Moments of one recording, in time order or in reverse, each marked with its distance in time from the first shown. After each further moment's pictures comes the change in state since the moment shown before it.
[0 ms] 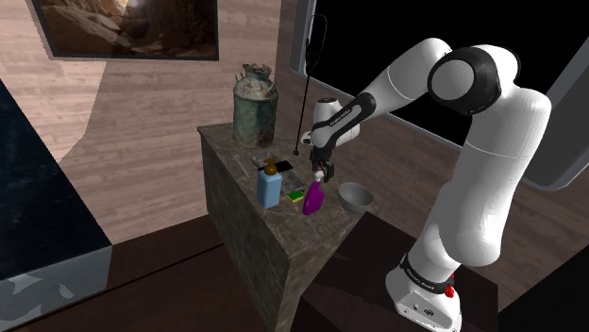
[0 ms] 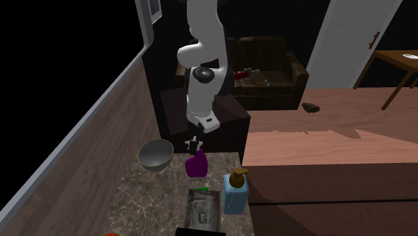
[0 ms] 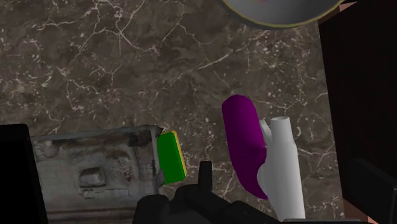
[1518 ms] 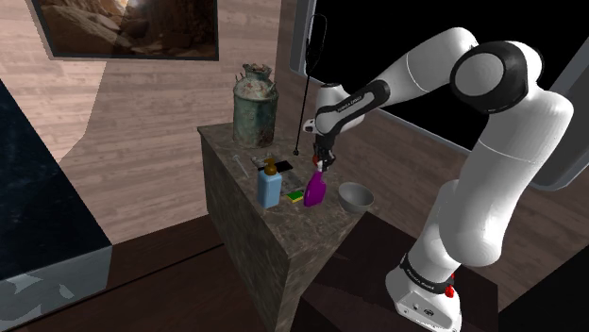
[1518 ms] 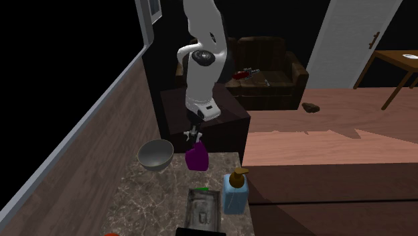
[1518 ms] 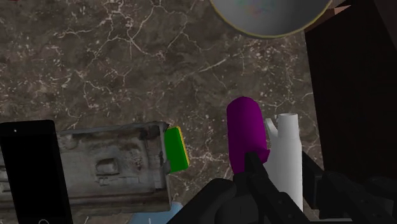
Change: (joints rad) arm 0.013 -0.110 -0.011 0.035 -0.058 -0.135 0.031
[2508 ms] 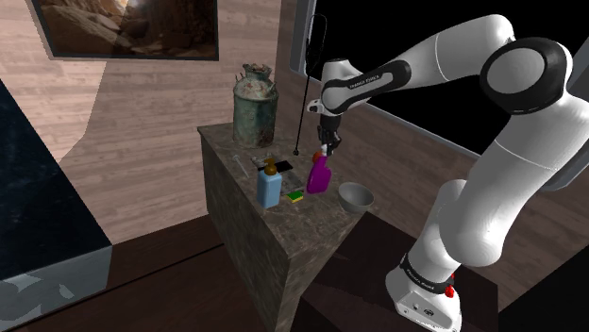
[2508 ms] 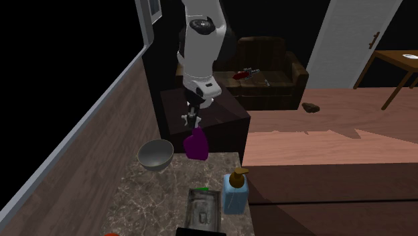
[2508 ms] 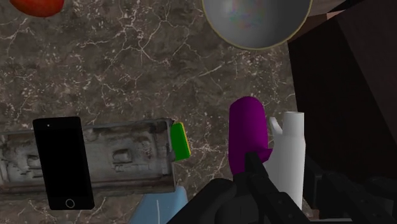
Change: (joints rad) arm 0.007 -0.135 0.007 0.083 -0.054 -0.208 0.022
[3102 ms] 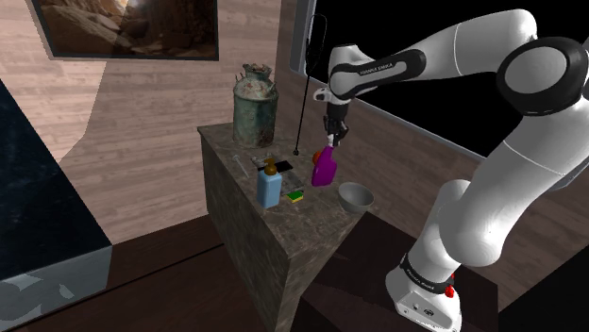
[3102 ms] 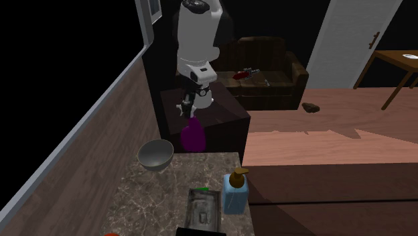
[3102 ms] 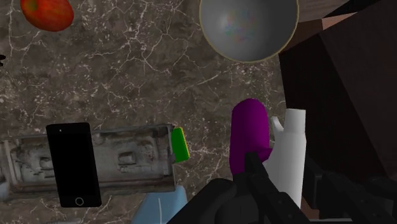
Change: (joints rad) arm -0.010 -0.074 -0.002 0.046 -0.028 -0.111 -0.015
